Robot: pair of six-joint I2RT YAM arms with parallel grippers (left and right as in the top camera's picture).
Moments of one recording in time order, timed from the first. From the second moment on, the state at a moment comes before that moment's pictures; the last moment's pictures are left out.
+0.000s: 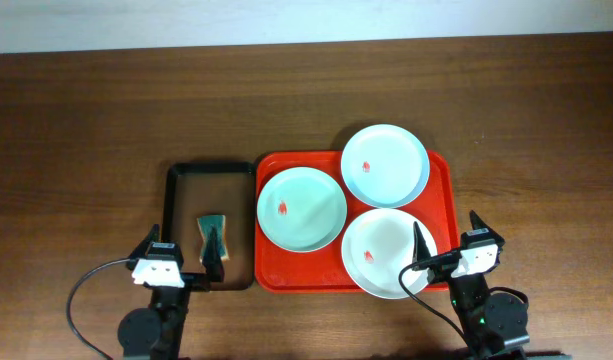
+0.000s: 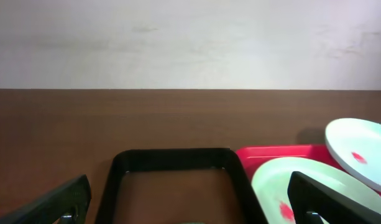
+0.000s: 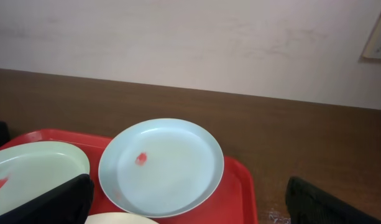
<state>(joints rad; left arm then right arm) -0.01 0.01 0.01 -0.07 0.11 -0.06 0.18 0.01 0.01 -0.07 0.03 -0.04</state>
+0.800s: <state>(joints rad) 0.00 1.40 1.53 -1.32 0.39 -0.06 0.17 1.61 1.47 -1.12 -0.59 0.10</state>
